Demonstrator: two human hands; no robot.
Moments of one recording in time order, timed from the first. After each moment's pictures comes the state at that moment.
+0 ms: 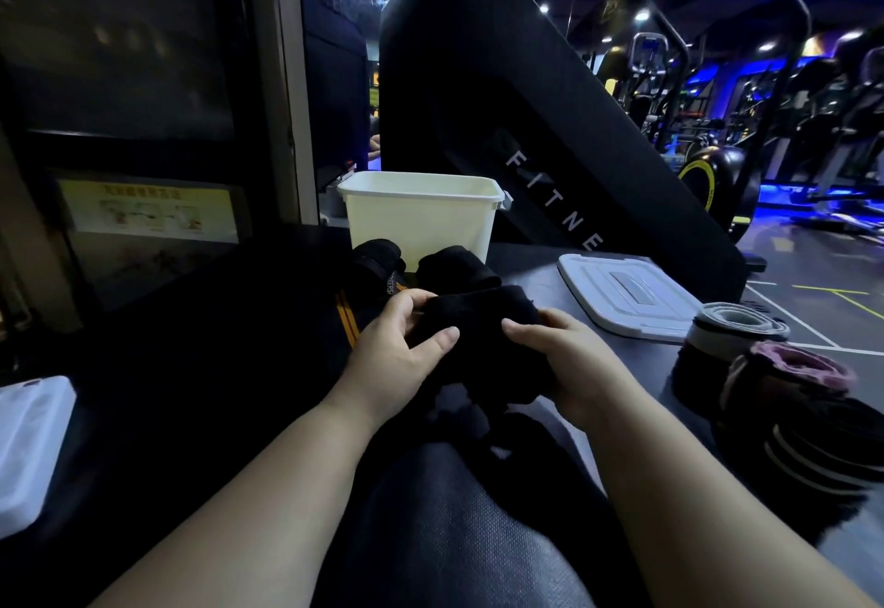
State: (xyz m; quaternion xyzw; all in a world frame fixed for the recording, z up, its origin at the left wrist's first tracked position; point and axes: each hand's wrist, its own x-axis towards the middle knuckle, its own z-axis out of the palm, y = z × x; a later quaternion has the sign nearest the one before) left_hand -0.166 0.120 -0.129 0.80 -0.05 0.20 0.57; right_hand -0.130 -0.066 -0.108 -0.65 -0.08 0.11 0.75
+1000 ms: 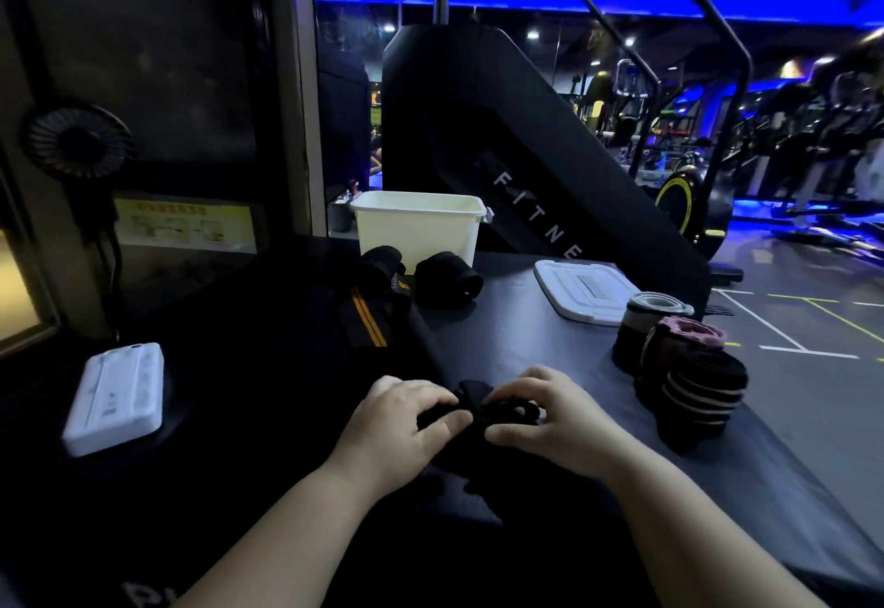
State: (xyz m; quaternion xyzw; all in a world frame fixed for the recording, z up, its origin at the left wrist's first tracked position) left_hand -0.286 0.096 -0.153 0.94 -0.09 0.17 0.30; right_hand -0.236 -0.120 -0.130 -0.91 -0.30 -0.03 0.30
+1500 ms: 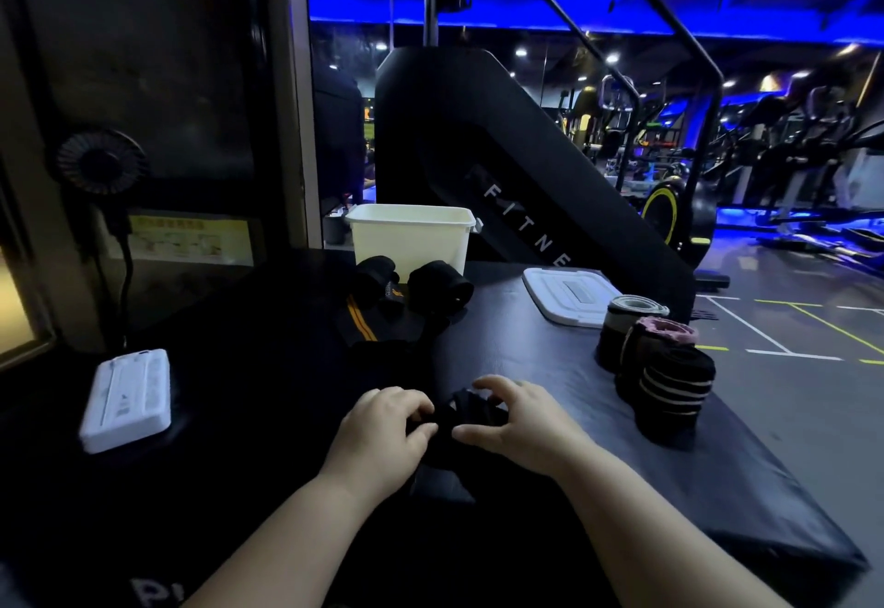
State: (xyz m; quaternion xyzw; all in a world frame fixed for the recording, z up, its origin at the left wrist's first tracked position) left_hand -0.308 0.092 -0.153 0.94 -0.04 0.22 0.24; right_hand -0.253 -0.101 -0.136 -0.95 -0.21 -0.04 0.25
